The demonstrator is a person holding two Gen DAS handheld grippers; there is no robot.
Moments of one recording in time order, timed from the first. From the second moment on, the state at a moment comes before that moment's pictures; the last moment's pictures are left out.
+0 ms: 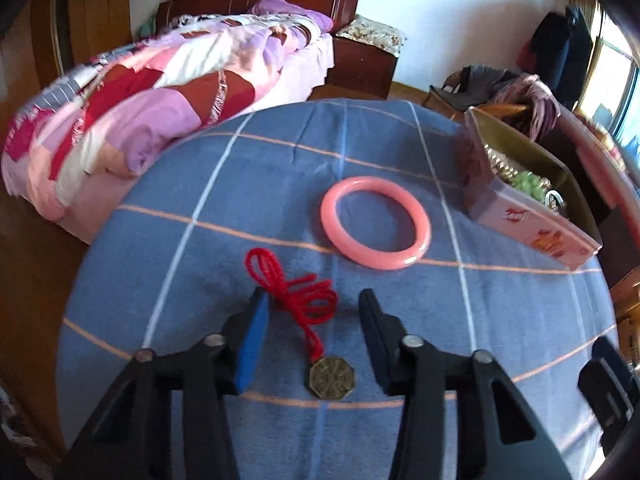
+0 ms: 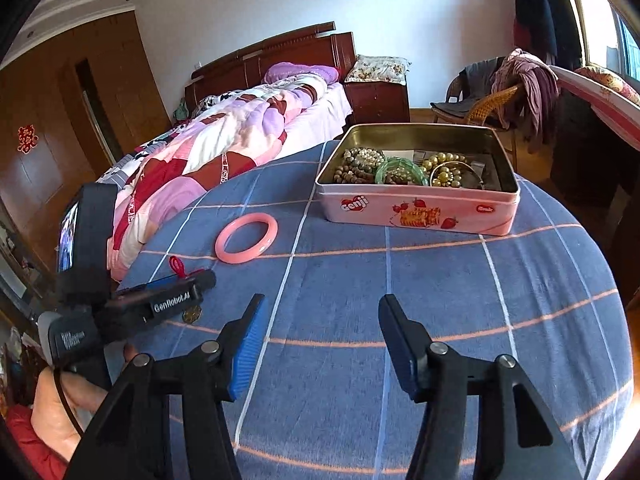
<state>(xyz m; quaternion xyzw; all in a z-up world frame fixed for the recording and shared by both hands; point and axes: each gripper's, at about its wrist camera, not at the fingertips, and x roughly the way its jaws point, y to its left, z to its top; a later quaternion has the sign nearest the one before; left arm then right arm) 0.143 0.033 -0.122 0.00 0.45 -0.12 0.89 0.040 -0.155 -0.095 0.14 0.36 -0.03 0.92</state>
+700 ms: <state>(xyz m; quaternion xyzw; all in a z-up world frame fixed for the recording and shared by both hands) 0.125 0.083 -0.064 -0.08 0.35 -0.16 0.92 0.179 -0.123 -0.130 0.13 0.42 0.02 0.90</state>
